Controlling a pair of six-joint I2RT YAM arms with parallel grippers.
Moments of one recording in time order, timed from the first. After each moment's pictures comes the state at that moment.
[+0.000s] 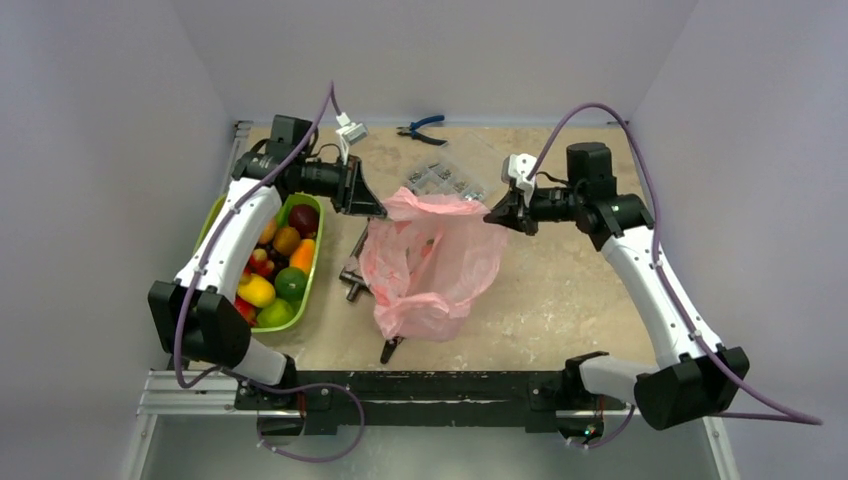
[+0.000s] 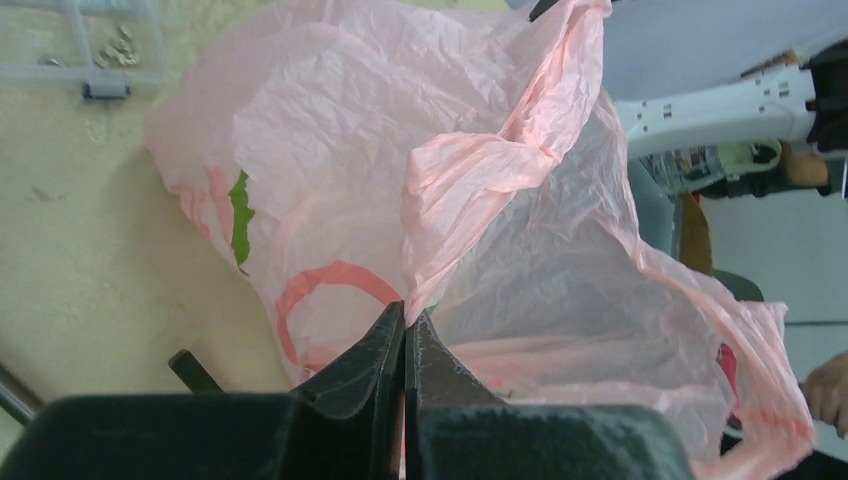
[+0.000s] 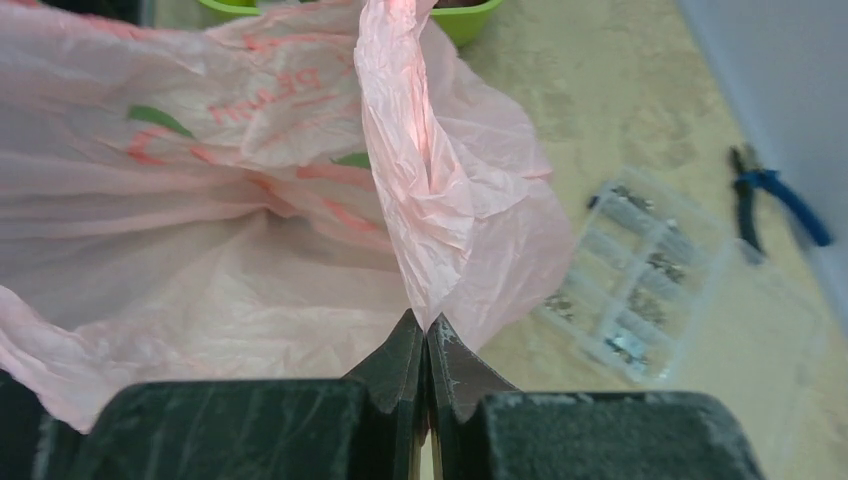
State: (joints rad) left arm -0.20 1.49 1.47 -0.82 1.08 0.05; right arm 0.24 1.19 1.23 -0.67 -0.92 -0.72
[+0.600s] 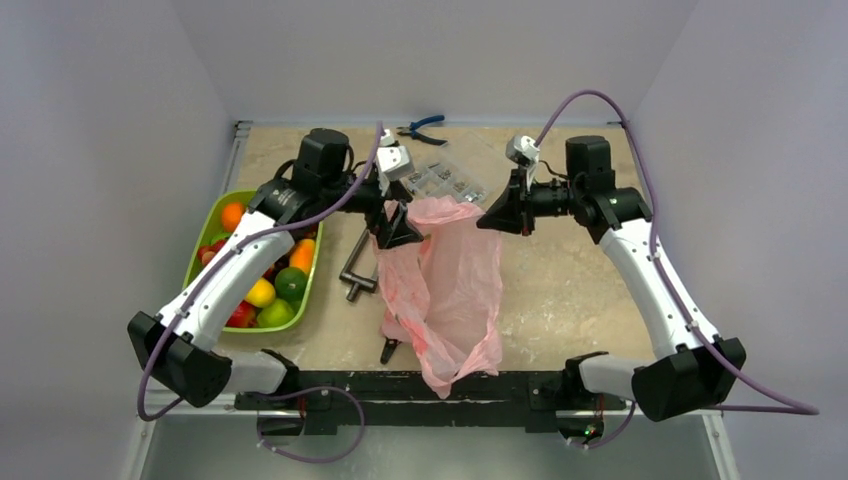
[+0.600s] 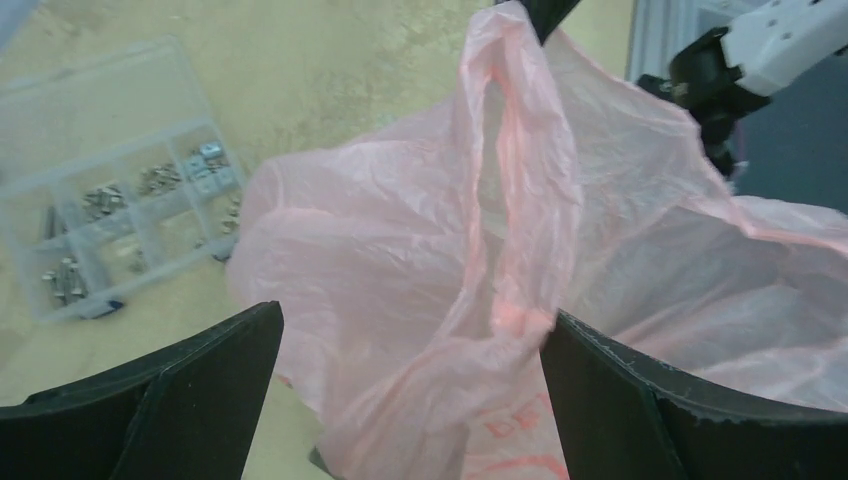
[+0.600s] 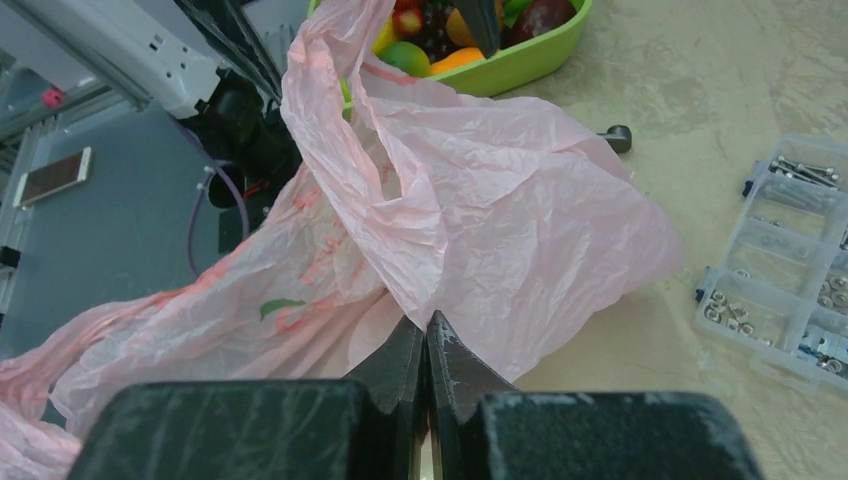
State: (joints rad) left arm -0.48 1.33 1.39 -0.65 0.82 0.27; right arm 0.24 1.25 1.28 -0.71 -1.09 -0.35
